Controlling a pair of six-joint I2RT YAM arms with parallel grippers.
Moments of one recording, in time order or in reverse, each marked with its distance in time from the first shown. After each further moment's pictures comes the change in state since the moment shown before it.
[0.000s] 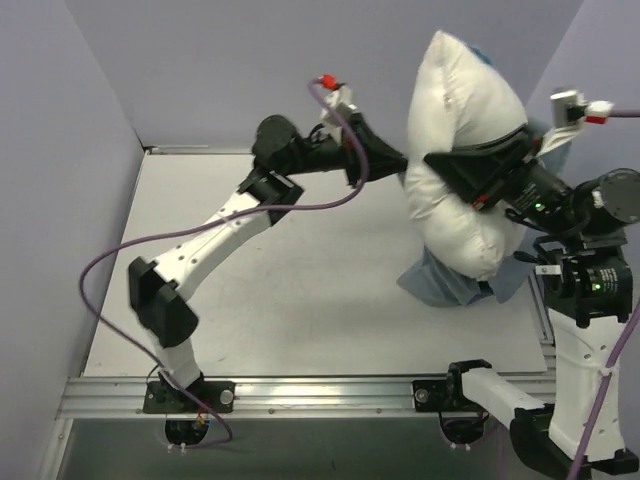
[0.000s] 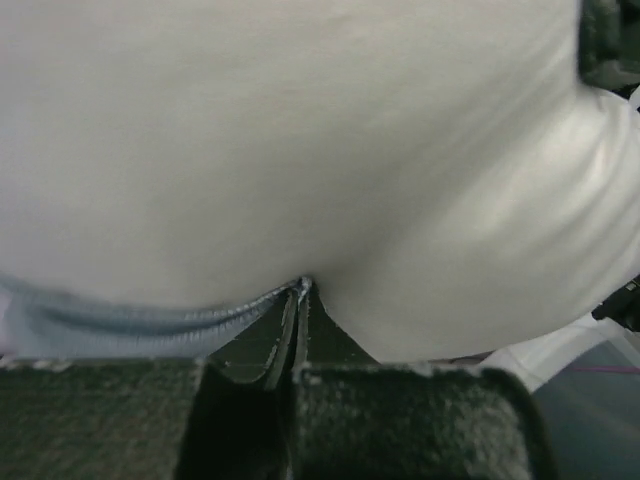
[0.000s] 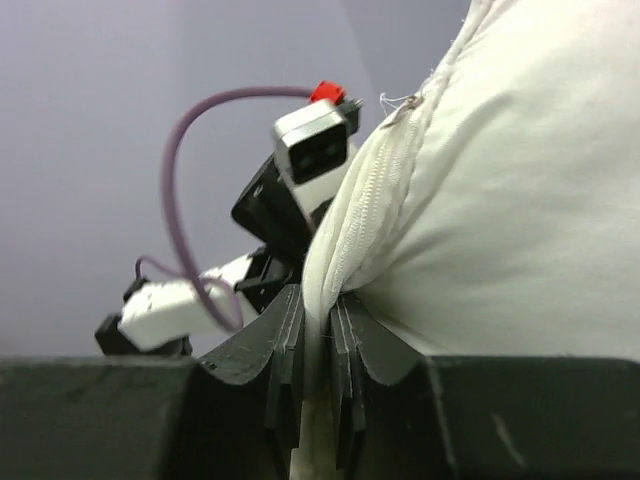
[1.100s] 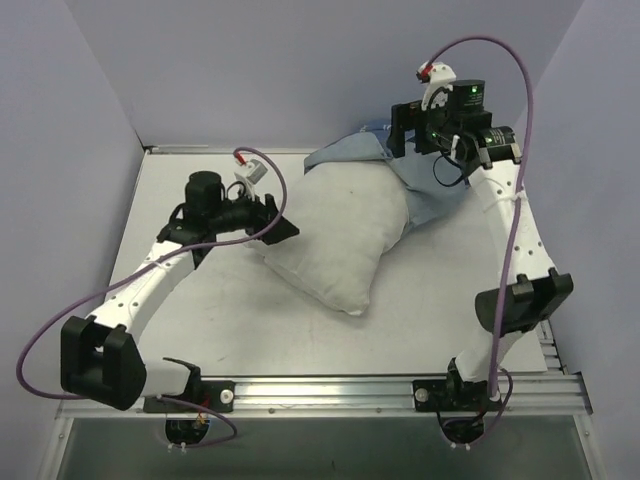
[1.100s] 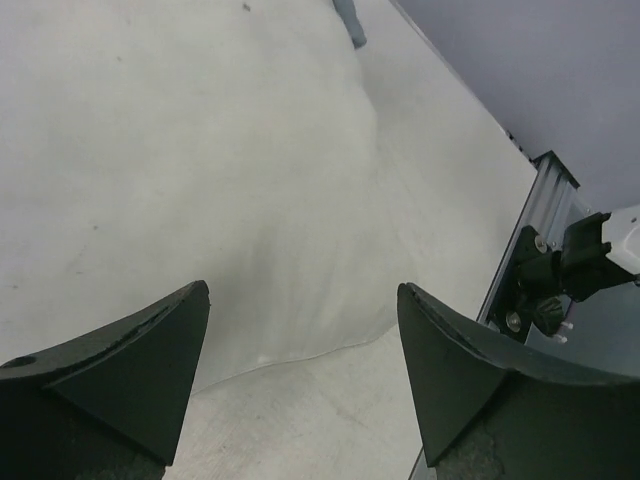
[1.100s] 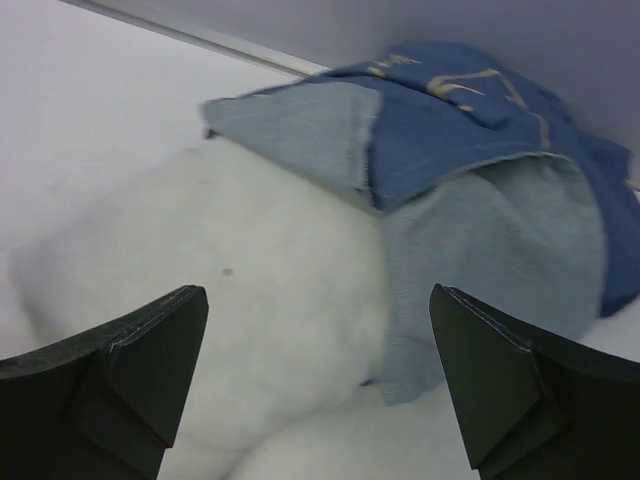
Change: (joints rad) left arm 0.526 -0.652 -1.040 -0.533 -0.114 0.238; right arm 0.277 0.672 0.317 -0.521 0.576 -0.713
